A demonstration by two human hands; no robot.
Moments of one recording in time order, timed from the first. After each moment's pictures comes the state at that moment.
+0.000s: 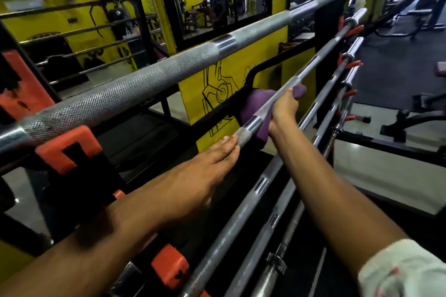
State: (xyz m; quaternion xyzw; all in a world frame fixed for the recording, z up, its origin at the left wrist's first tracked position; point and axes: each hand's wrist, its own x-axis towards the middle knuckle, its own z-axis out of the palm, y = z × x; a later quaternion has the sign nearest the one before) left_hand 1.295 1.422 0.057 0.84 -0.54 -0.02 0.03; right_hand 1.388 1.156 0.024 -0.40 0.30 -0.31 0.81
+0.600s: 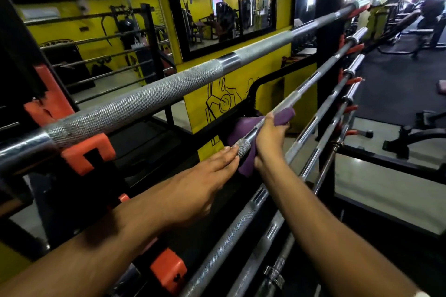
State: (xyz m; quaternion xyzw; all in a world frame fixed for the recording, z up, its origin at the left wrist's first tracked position) left_hand 1.290 1.418 0.065 0.84 -0.53 -0.03 0.02; right_hand 1.360 1.209 0.002 -0.45 0.27 -0.32 0.79
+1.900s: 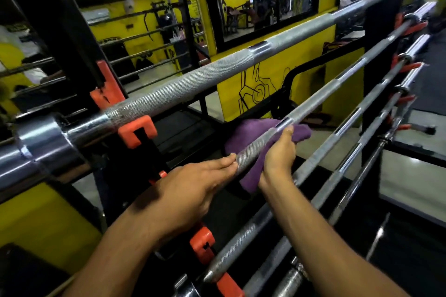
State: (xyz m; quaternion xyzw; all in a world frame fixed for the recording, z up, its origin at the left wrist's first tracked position) left_hand 1.252 1.470 0.063 0.89 -0.43 0.11 0.10; right_hand 1.300 1.288 0.010 -0.31 0.26 -0.23 0.89
